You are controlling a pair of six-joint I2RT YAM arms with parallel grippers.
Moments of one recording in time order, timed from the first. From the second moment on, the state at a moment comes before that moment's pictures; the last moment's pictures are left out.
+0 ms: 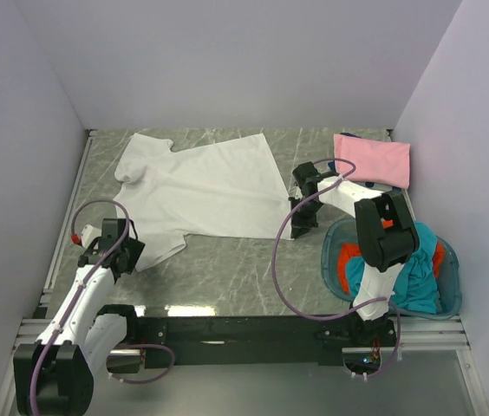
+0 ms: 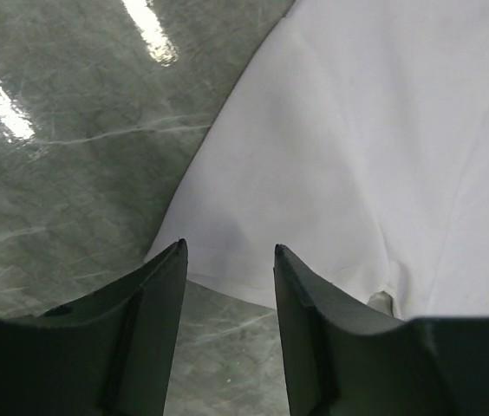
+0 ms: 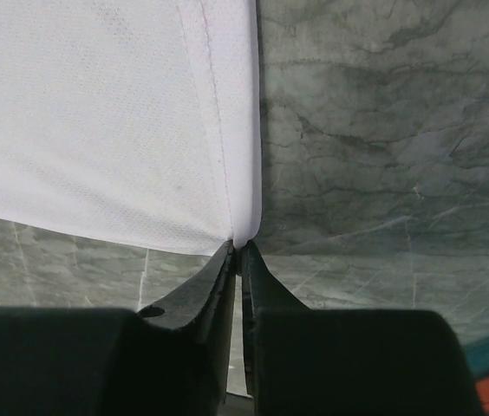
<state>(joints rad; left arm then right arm) -0.02 0.86 0.47 -0.59 -0.27 -1.15 0.34 1.86 1.19 -0.73 -0.17 0.39</state>
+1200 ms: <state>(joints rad) -0.01 0.90 0.37 -0.56 -0.29 -1.25 0.34 1.86 1.19 -0.73 -0.17 0.39</state>
